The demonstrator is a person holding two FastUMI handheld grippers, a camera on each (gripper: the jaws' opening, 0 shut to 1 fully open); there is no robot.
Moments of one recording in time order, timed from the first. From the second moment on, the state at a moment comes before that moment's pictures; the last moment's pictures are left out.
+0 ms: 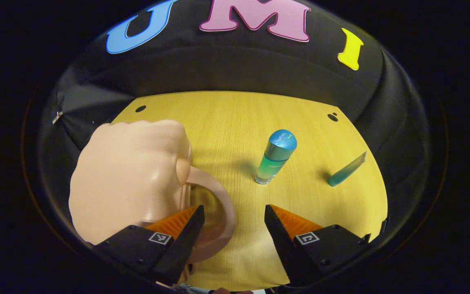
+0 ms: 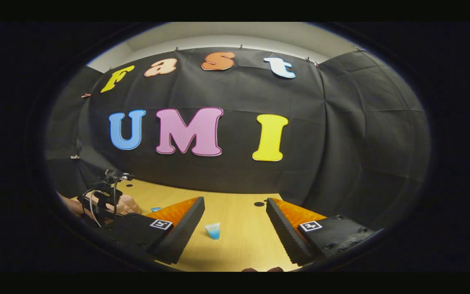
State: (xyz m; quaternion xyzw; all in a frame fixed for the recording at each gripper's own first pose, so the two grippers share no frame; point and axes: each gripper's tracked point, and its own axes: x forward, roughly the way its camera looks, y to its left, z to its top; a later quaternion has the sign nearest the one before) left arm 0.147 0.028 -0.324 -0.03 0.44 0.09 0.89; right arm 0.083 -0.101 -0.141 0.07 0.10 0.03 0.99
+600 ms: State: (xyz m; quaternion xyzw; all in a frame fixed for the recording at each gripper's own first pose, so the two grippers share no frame) left arm 0.139 0.026 -0.351 0.00 0.54 0.07 0.84; right arm 0.130 -0.101 -0.181 0.10 0.13 0.07 0.98
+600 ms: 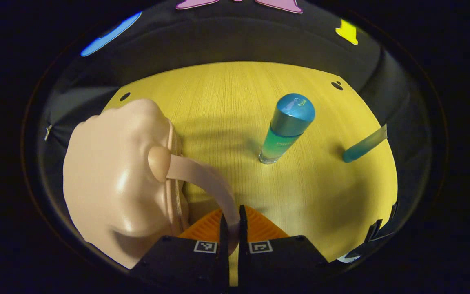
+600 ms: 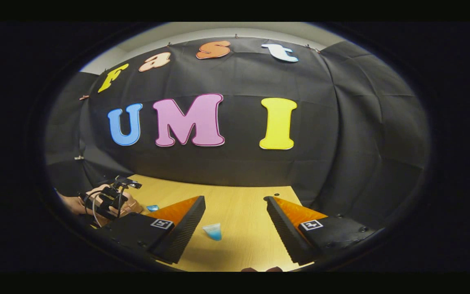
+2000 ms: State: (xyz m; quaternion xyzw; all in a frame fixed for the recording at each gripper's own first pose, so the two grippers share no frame) left arm 0.033 0.552 -0.171 0.03 0.37 0.20 0.91; right arm 0.138 0.074 -0.101 0.05 0.12 0.00 0.99
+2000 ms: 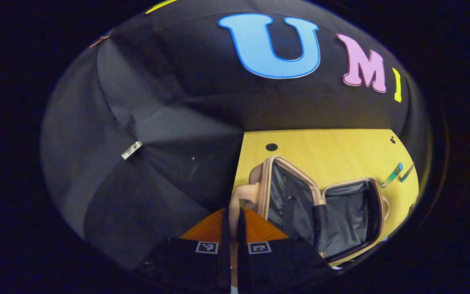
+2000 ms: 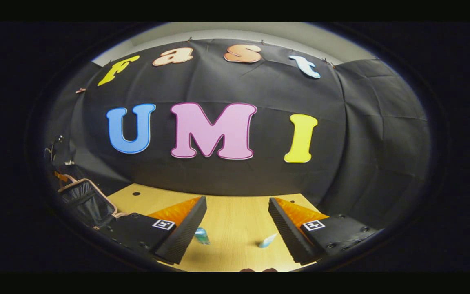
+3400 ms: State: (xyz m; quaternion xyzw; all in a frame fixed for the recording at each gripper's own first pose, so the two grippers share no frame) left arm 0.088 0.345 -0.078 -0.01 0.15 0.03 0.99; right arm 0.099 0.064 -0.142 0.04 0.17 -0.03 0.98
